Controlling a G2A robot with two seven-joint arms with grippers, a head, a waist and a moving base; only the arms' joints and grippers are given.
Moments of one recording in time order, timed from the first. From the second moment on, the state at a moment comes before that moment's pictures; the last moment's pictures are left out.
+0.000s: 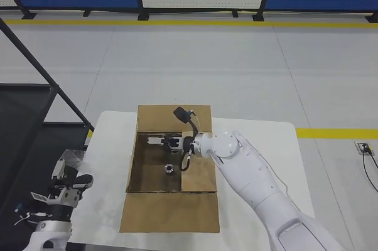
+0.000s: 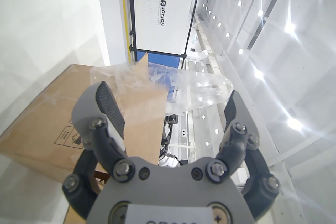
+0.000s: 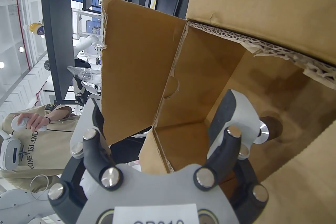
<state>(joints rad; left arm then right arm) 1.66 -1.24 -1.83 -2.00 -0.51 0.01 -0.08 -0.30 -1.68 0.94 -0.57 -0.06 -0.31 0.86</state>
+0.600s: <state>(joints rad) 1.68 -1.25 -1.85 -2.03 -0.52 0.01 -0.08 -0.31 -1.67 0.95 -0.58 -0.06 -0.32 0.87</state>
